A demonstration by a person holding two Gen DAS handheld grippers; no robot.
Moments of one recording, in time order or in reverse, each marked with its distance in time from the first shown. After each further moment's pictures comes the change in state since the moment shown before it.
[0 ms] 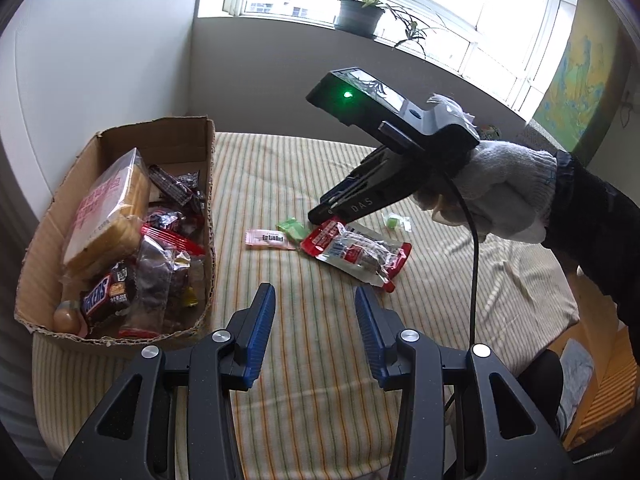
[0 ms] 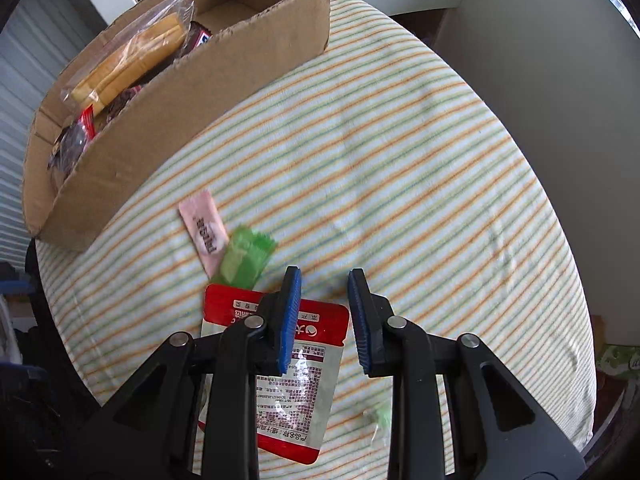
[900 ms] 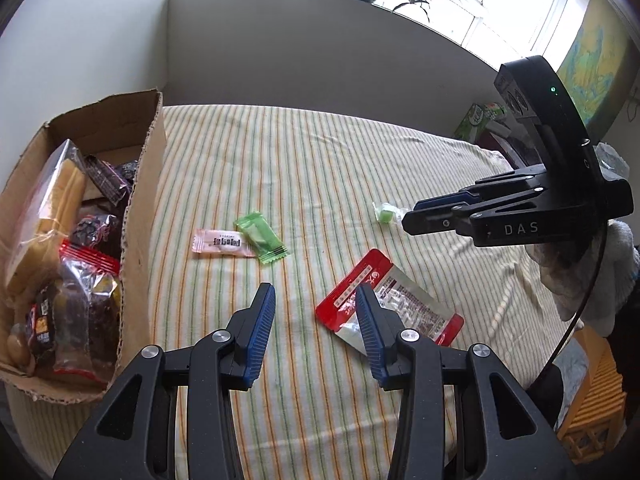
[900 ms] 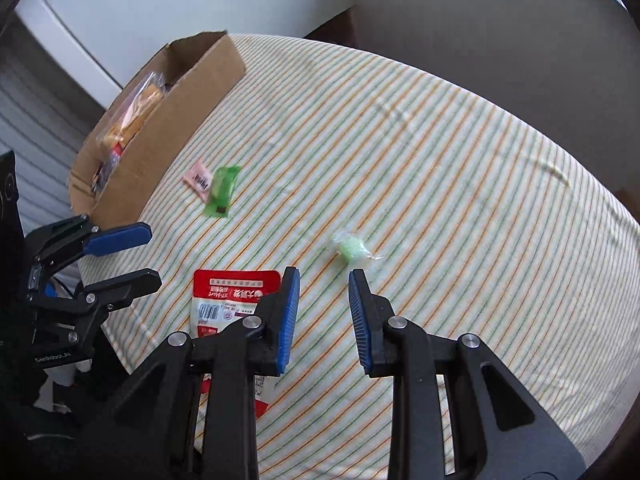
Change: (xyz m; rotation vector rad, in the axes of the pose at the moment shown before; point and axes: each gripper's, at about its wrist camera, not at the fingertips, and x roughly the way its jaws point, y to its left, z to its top) left arm 0.069 -0.017 0.031 -0.006 0.121 -0.017; right arm -0.073 -0.091 -0.124 0.420 -0.171 0.127
